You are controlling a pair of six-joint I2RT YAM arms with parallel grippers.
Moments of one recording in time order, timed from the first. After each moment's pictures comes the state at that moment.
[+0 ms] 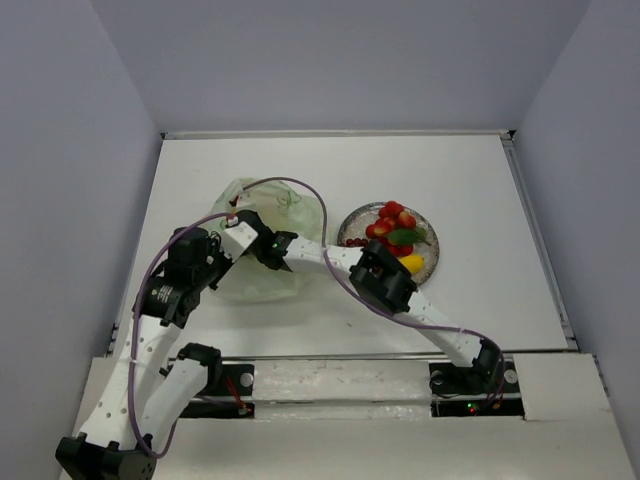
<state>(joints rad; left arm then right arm) -0.26 0.70 0.76 -0.76 -0.03 0.56 1.06 2.62 2.20 -0.06 0.25 0.56</state>
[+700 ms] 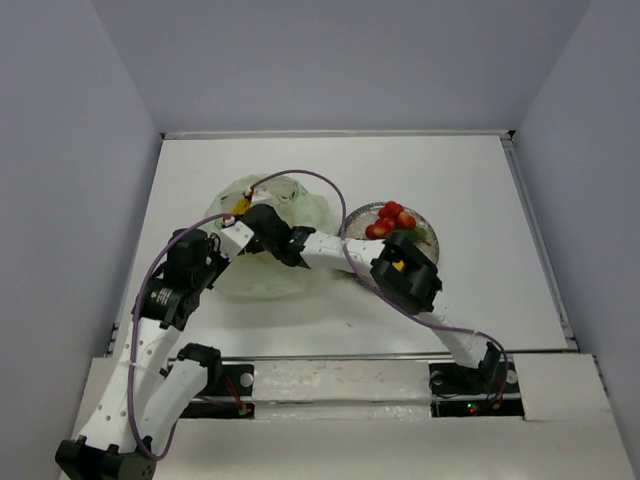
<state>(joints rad) -0.26 0.68 0.76 -0.76 -0.12 0.58 1.03 2.41 1.93 -0.03 0.27 0.54</state>
